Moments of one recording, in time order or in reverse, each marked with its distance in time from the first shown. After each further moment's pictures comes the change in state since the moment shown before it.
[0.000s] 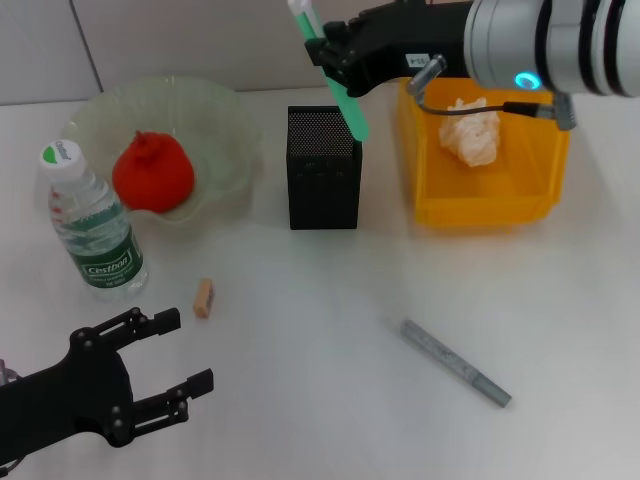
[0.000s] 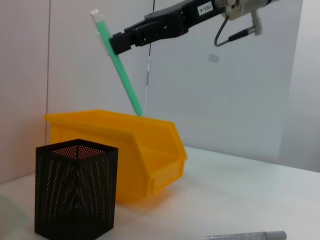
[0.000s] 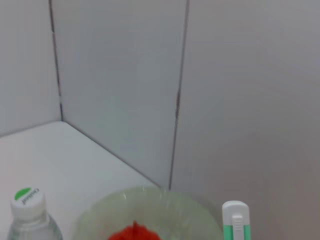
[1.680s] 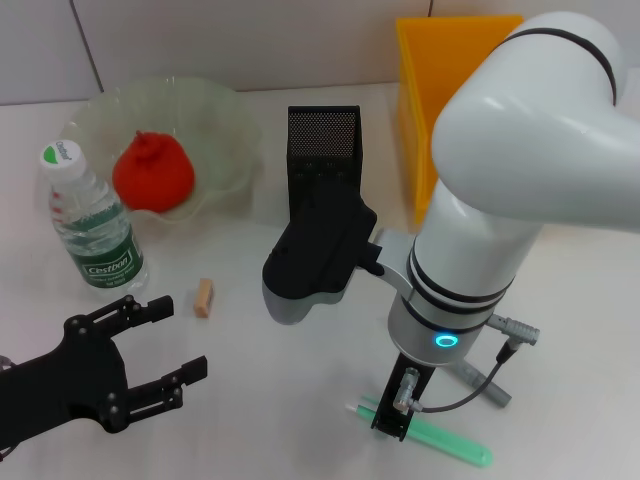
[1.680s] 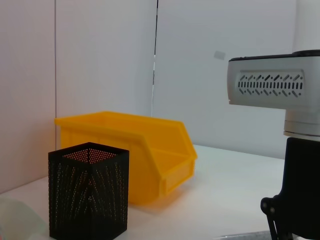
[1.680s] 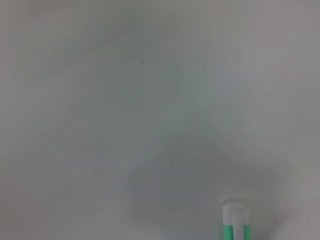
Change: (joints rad) left arm -0.010 0.003 -0.010 0.012 0.000 -0.017 0.012; right arm 0.385 0.003 -0.454 0.458 -0.088 -0.600 0.368
